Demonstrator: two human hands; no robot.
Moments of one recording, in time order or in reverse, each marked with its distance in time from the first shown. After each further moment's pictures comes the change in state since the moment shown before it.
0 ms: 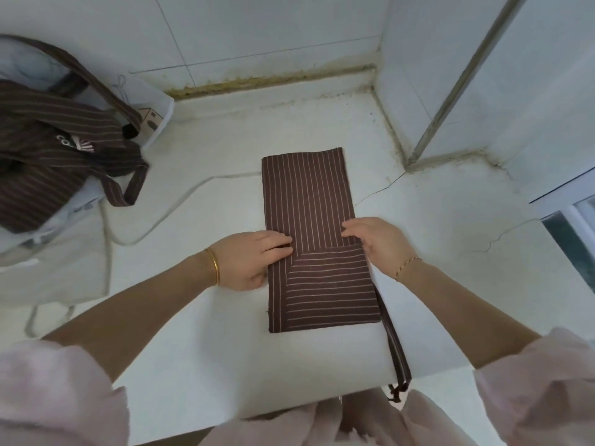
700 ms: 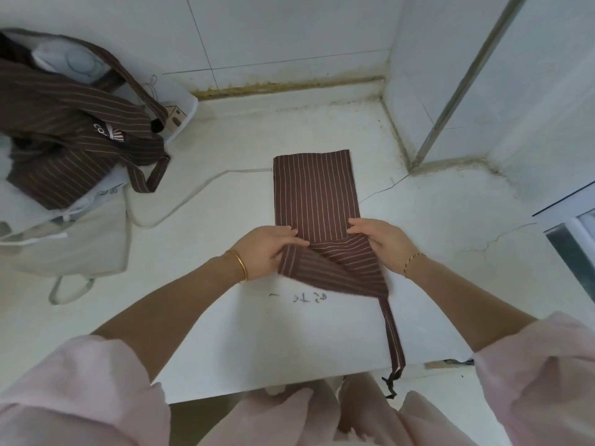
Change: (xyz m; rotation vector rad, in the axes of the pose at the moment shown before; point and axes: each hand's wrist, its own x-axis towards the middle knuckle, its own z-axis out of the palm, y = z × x) left_hand 0.008 0.043 -0.002 -0.444 0.130 -0.405; right_hand -0.014 -0.004 -0.011 0.314 -0.121 0.150
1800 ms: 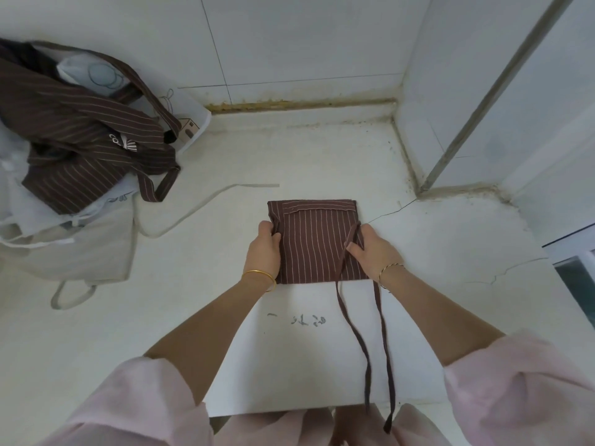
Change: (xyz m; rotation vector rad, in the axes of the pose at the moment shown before) left_hand 0.028 0.022 0.011 -0.476 0.500 -0.752; right_hand 0.035 -0.027 0.009 -0.066 0.033 0.285
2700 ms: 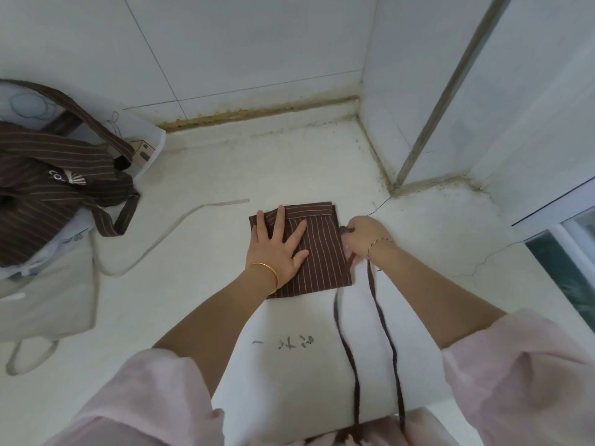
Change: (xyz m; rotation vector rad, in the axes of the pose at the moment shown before) left_hand 0.042 0.030 0.035 1.024 -0.311 0.430; right_hand 0.033 -0.008 -0.041 0.069 -0.087 0.219
